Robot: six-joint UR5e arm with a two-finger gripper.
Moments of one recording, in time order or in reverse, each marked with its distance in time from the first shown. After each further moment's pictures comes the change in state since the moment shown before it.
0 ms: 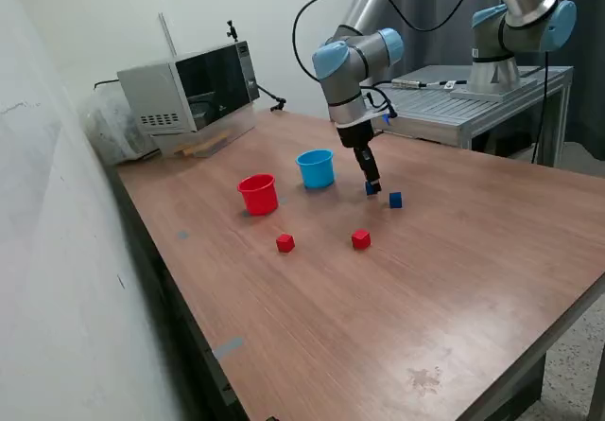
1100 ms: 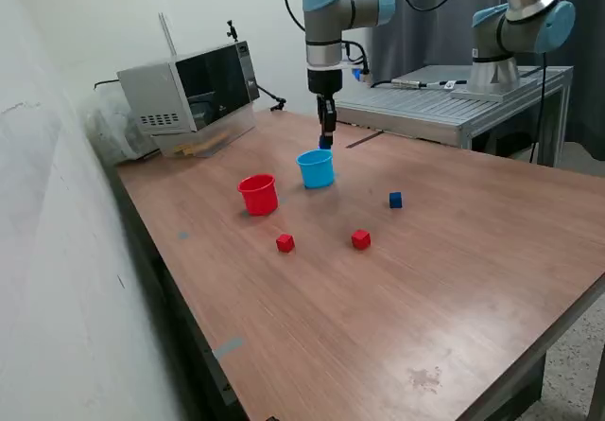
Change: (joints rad) arm -0.064 -0.174 -0.003 -0.073 -0.193 -0.072
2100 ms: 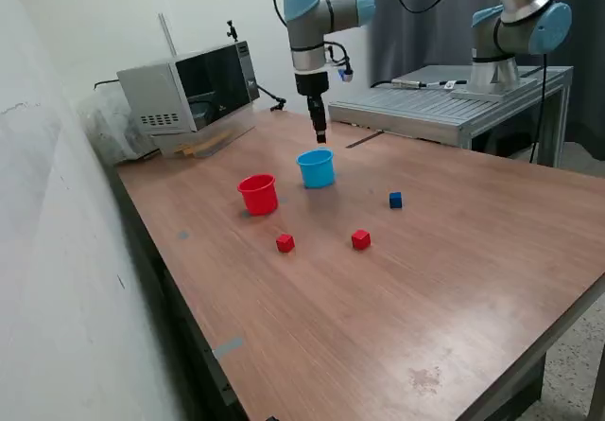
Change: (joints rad) arm -0.058 0.012 -0.038 0.114 0.007 -0.083
